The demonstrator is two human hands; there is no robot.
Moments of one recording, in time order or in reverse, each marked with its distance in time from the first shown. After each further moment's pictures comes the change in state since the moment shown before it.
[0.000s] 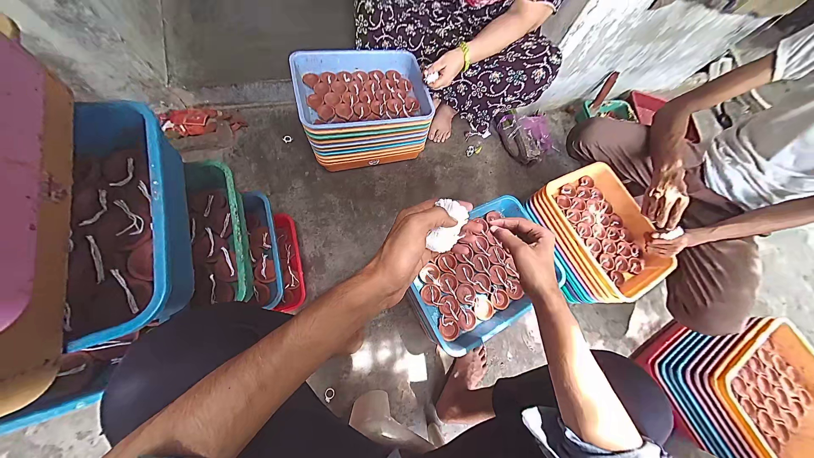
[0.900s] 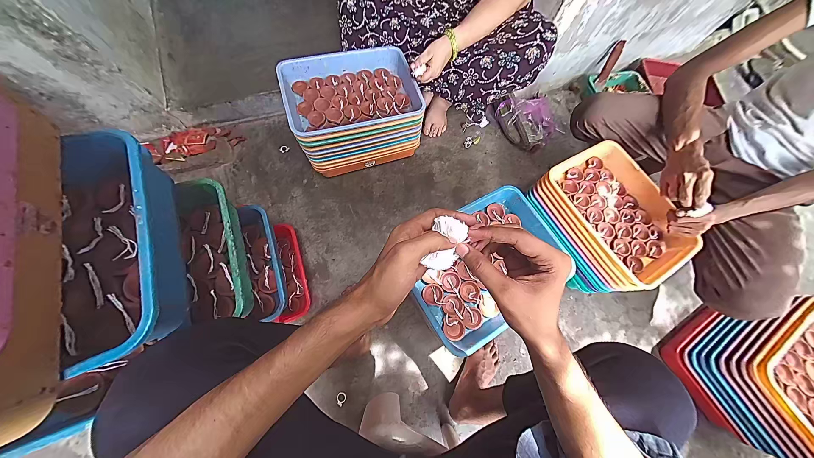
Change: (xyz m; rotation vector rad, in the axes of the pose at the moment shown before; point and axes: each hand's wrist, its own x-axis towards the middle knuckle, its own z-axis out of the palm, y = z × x) left_hand 0.000 -0.017 0.003 0.170 -0.121 0.102; right_hand -0.053 -0.068 0.029 0.275 0.005 -0.460
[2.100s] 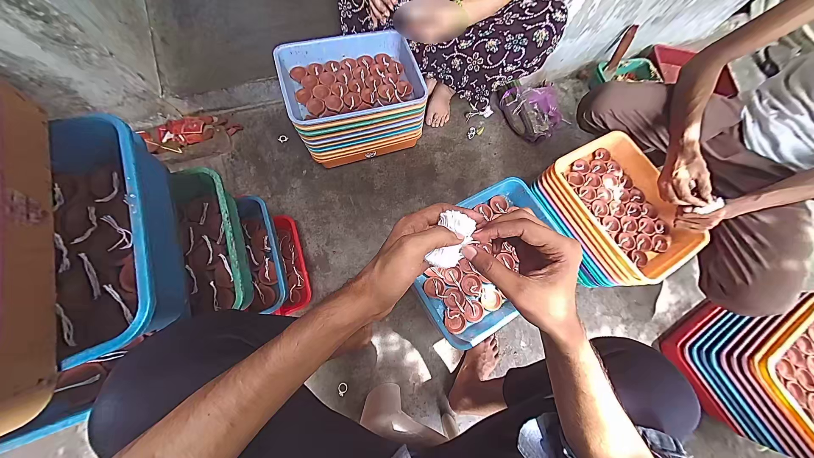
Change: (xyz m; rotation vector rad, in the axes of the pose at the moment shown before) left_hand -0.002 0.002 -0.002 0.055 -0.035 -0.052; right_hand 0.006 0.002 -0.017 -0.089 -0.143 0.000
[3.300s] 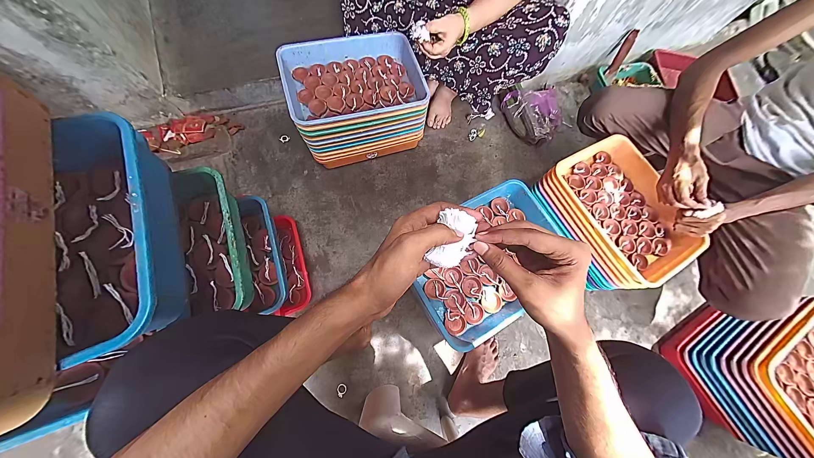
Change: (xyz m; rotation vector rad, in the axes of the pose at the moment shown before) left_hand 0.000 0.003 -0.002 -0.045 0.012 -0.015; right_hand -0.002 0.001 -0.004 0.106 -0.009 0.022
